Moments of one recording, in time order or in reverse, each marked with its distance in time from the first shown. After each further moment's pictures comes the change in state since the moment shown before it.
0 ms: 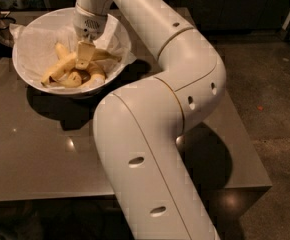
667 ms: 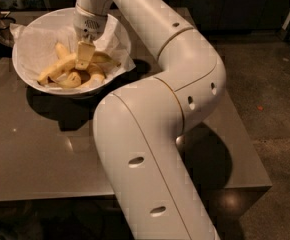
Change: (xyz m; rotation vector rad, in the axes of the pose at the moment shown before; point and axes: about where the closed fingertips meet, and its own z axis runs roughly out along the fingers) arm 0.000 0.000 0.000 0.000 0.000 0.000
